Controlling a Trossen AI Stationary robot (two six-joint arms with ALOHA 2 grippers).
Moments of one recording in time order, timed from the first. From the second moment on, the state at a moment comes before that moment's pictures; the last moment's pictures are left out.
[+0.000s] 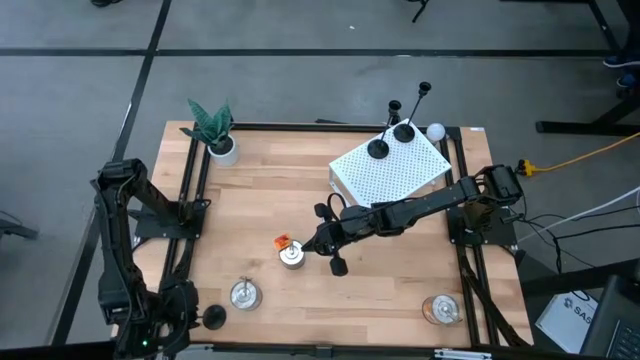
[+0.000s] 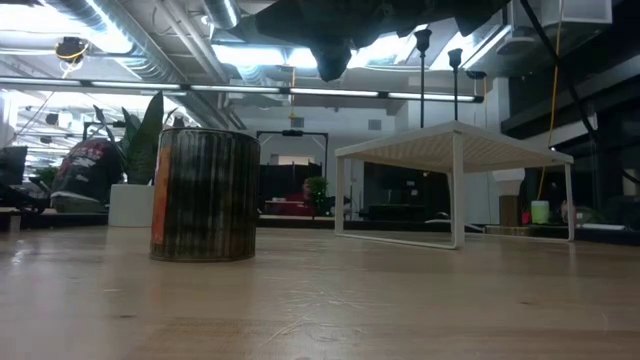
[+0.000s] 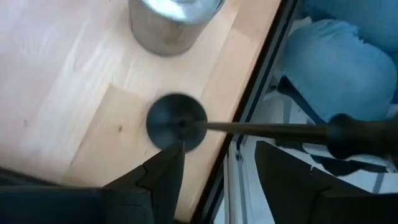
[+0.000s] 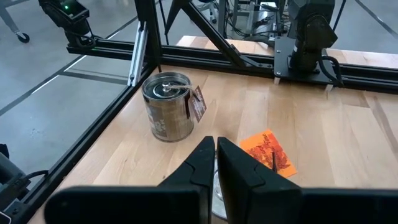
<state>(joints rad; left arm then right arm) -1.38 1.50 1.15 -0.95 -0.44 -1.81 0.23 1.78 1.11 0.30 -0.08 0.02</state>
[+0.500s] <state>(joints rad) -1.37 1.50 1.15 -0.95 -0.54 -1.73 0.23 1.78 1.11 0.30 -0.08 0.02</state>
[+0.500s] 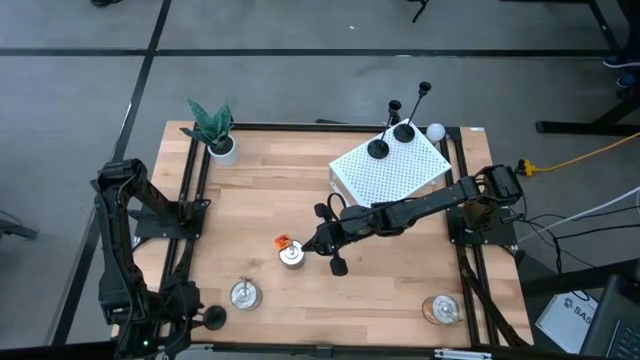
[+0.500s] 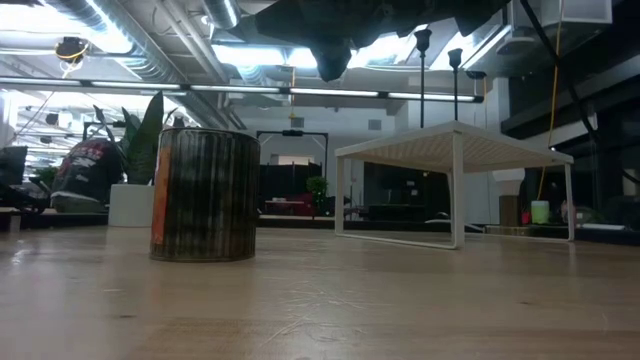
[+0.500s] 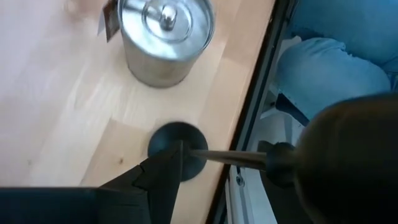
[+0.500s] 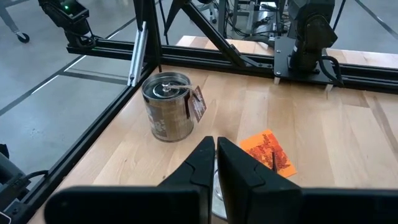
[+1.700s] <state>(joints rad) -1.37 1.46 1.17 -1.14 -0.65 -1.71 0.23 1.78 1.11 0.30 -0.08 0.02</state>
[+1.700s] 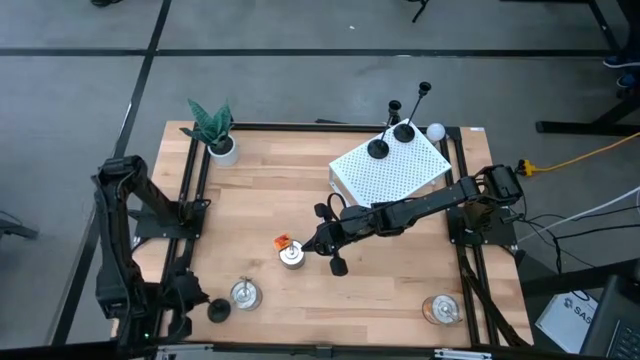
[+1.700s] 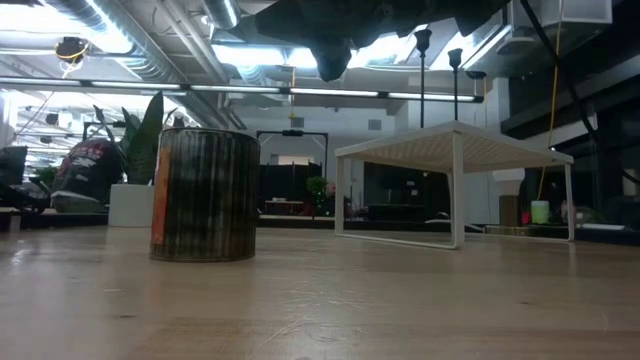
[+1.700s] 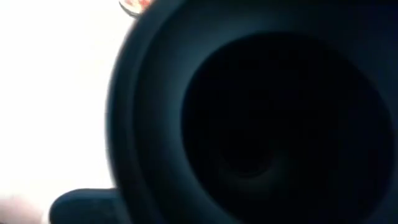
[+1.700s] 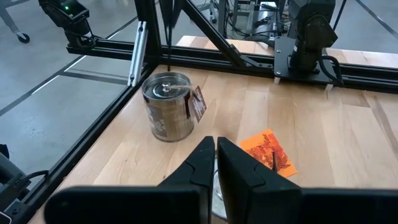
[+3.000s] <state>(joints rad) -0.58 1.27 1.40 -1.20 -0.73 -0.99 0.13 1.78 1.11 0.54 -0.08 -0.09</state>
